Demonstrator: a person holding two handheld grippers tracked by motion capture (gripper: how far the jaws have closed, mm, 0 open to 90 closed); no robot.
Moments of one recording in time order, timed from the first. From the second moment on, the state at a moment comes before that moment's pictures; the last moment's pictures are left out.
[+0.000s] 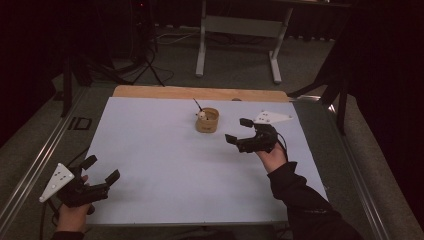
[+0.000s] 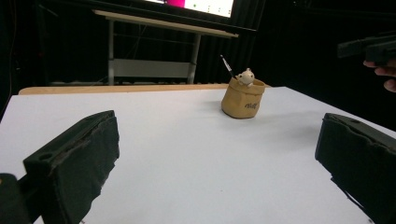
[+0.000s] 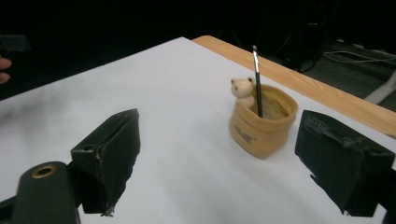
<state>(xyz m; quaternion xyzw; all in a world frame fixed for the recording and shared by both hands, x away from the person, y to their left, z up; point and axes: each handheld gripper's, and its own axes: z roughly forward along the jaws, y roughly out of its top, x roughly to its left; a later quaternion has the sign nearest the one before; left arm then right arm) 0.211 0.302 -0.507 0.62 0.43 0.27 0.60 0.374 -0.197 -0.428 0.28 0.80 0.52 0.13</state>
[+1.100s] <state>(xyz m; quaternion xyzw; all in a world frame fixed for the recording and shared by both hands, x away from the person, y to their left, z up) 0.212 0.297 -0.506 0.63 0.43 0.26 0.60 0.325 -0.255 -0.475 0.30 0.80 0.51 0.10</state>
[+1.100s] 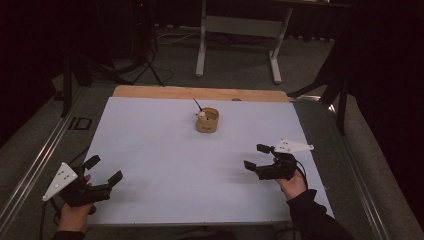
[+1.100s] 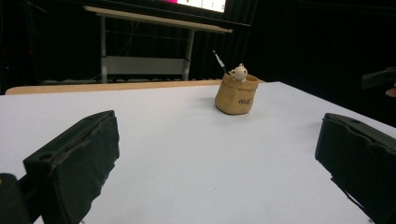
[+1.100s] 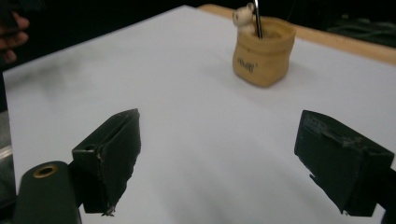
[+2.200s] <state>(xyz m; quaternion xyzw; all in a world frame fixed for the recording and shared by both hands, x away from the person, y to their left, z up) 0.218 0.289 -0.512 0.66 0.41 0.22 0.60 0.326 -0.268 -0.514 0.29 0.80 0.51 0.08</state>
